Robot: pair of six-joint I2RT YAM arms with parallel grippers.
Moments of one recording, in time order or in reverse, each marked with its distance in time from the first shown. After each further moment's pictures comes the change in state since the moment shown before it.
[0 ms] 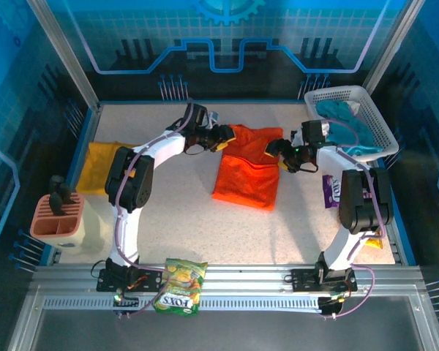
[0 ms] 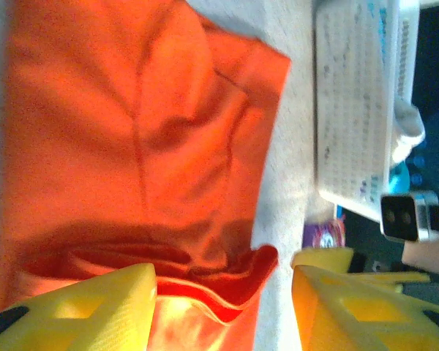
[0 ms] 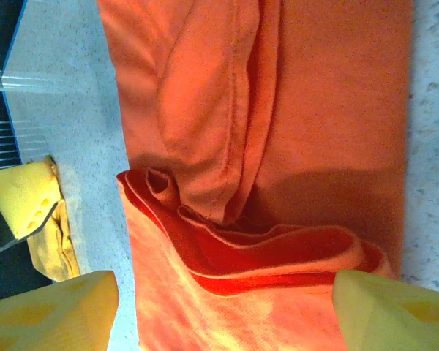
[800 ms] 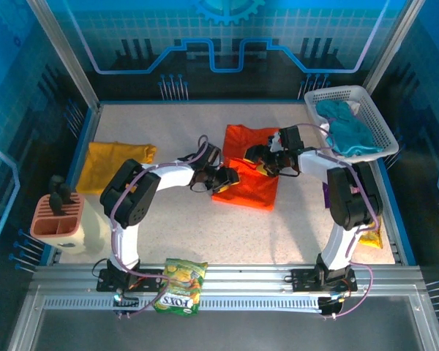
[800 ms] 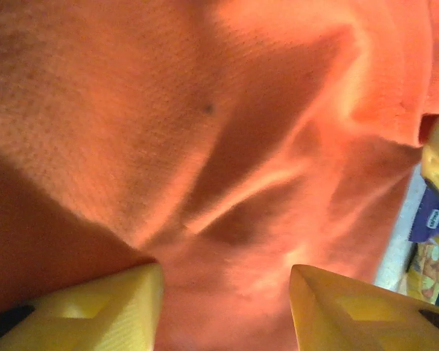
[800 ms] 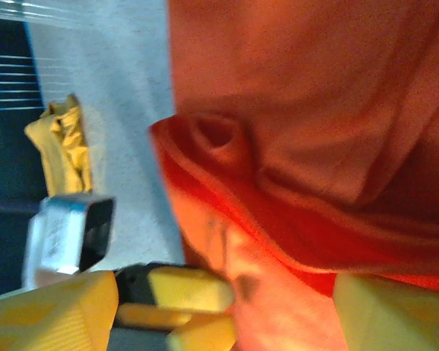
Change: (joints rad) left arm -0.204 -0.180 -0.470 0.090 -0.154 -0.082; right arm 0.165 0.096 -0.028 0.182 -0.061 0.097
